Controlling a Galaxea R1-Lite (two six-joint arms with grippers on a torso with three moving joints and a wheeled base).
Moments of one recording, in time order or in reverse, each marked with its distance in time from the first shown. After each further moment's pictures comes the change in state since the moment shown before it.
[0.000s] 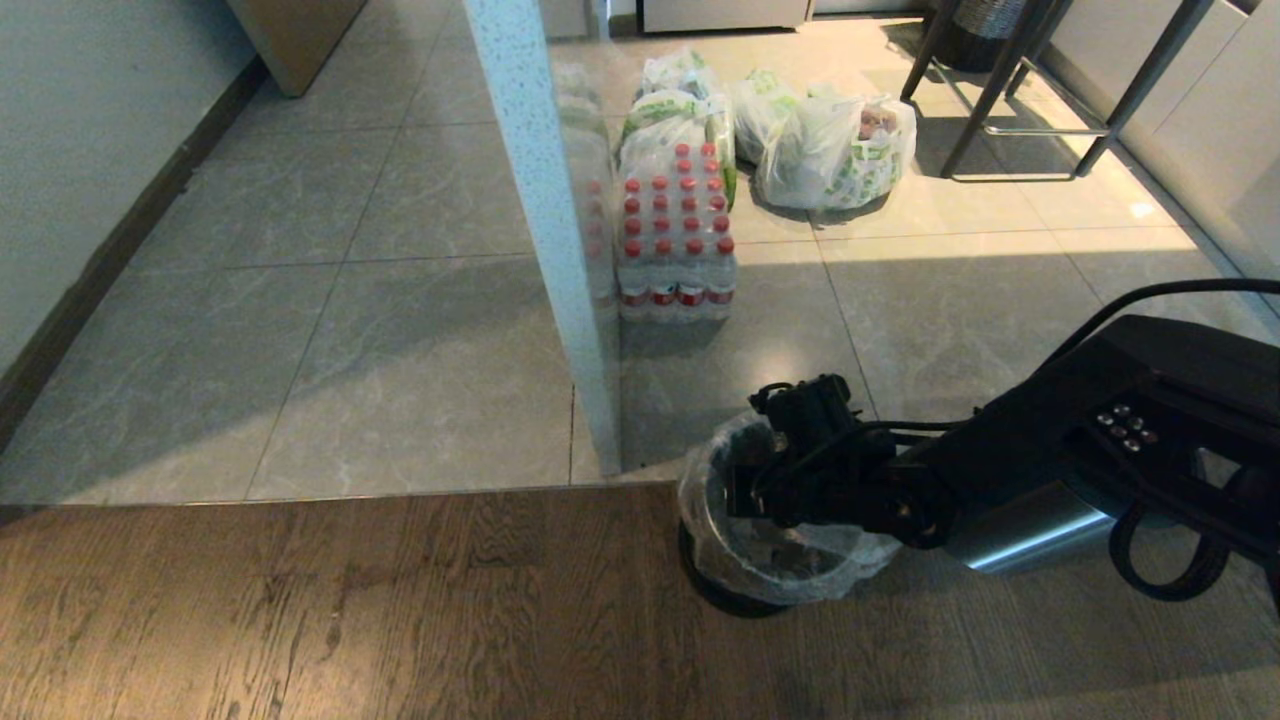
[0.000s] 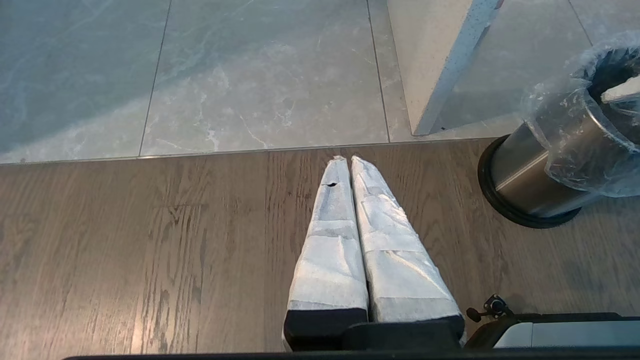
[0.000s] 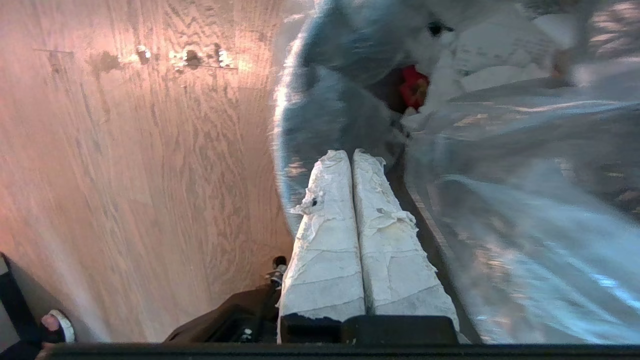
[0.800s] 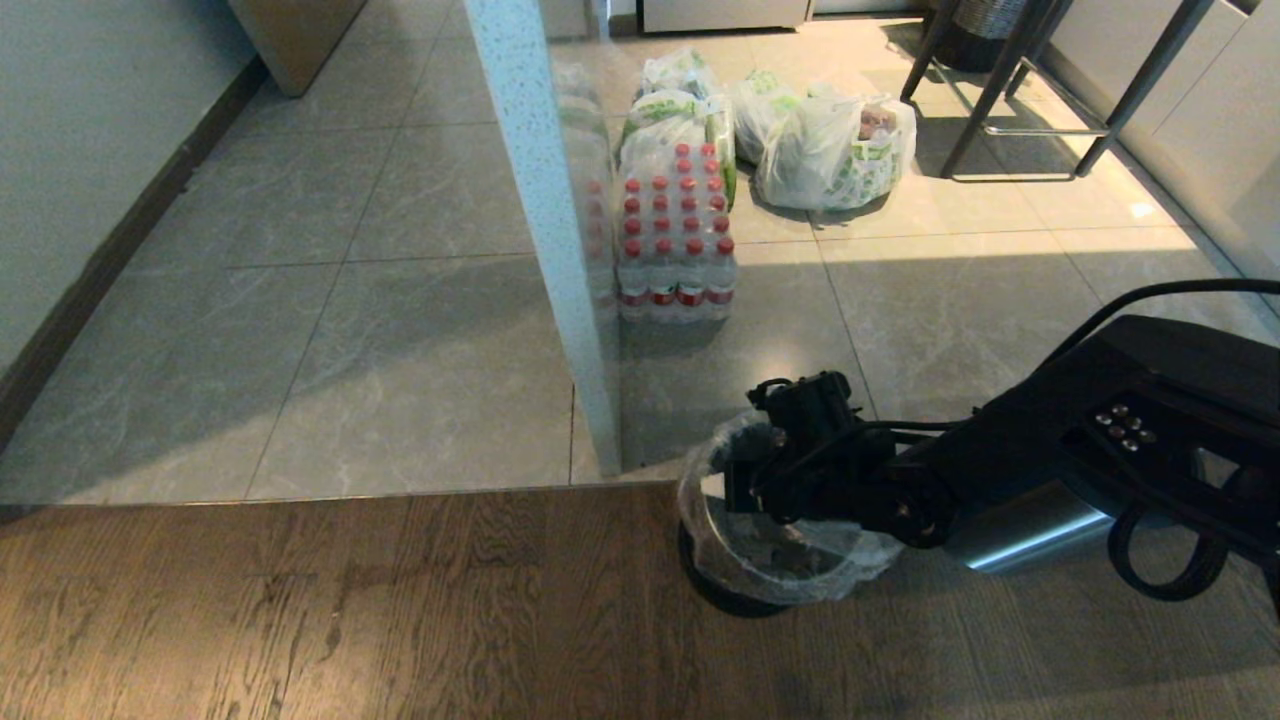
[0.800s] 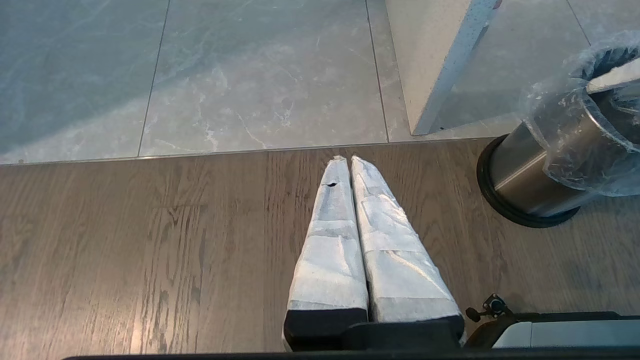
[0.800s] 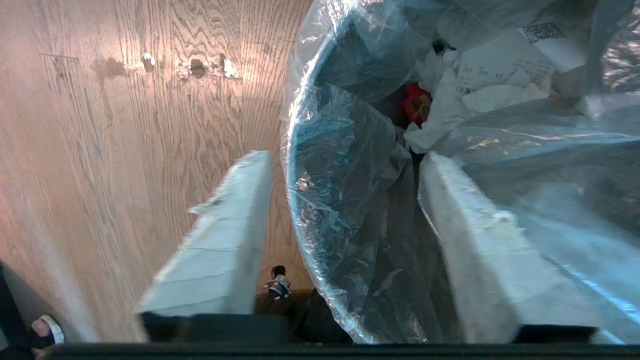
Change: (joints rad) left arm 0.000 0.000 0.000 0.000 0.000 0.000; right arm -0.001 0.001 -0.003 -0.029 -0.005 -0.024
